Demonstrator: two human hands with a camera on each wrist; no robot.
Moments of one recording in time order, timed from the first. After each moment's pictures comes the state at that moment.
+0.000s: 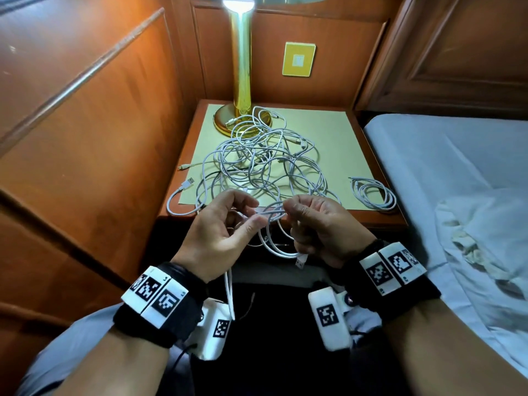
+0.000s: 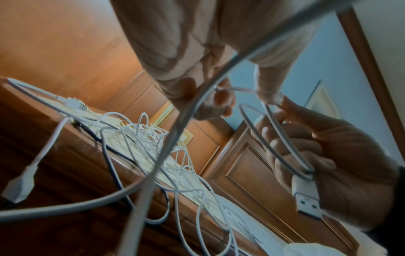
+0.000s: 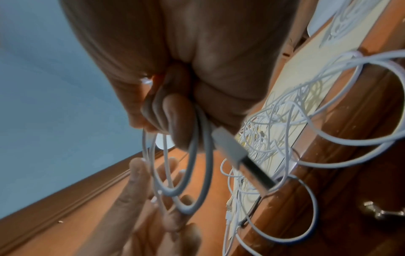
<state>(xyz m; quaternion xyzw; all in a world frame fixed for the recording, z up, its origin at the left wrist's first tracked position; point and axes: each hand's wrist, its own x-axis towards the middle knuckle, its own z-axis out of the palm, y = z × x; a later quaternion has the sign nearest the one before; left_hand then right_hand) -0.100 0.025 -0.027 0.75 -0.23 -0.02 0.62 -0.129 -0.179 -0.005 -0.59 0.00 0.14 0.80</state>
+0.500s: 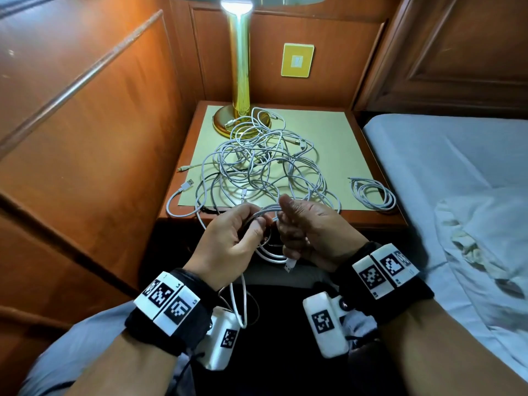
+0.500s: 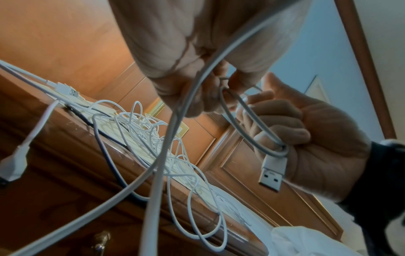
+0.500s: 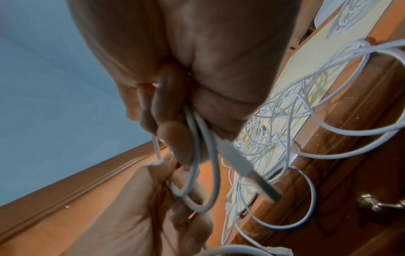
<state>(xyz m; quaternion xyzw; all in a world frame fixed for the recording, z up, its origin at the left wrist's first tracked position) -0.107 0.013 -0.032 0.78 -0.24 -0.03 0.58 -0.130 -0.167 -0.004 -0.57 0.01 0.18 0.80</state>
